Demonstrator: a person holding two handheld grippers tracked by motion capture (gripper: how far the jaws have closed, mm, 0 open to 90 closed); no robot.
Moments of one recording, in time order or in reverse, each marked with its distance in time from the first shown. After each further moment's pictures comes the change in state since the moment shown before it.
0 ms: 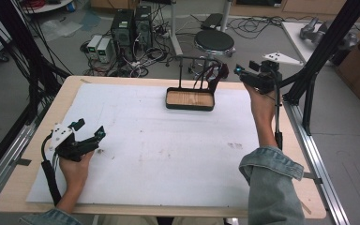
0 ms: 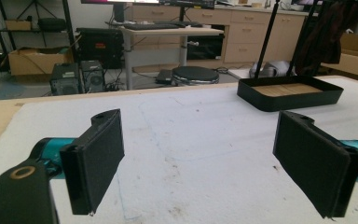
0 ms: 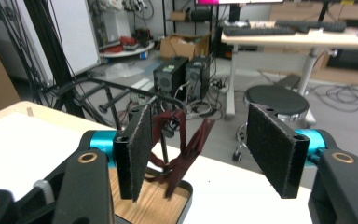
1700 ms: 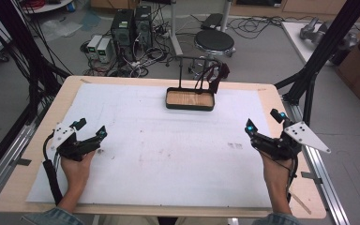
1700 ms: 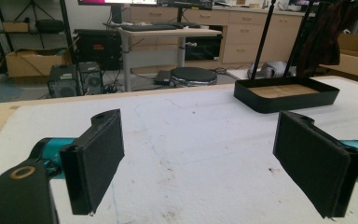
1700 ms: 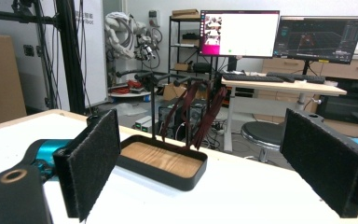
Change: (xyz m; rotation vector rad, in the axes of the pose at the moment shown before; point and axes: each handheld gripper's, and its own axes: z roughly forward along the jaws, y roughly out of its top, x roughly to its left) left arm -0.004 0.002 0.002 -0.001 -0.008 0.006; right arm 0.043 -0.110 -0.137 -0.252 0.003 -0.059
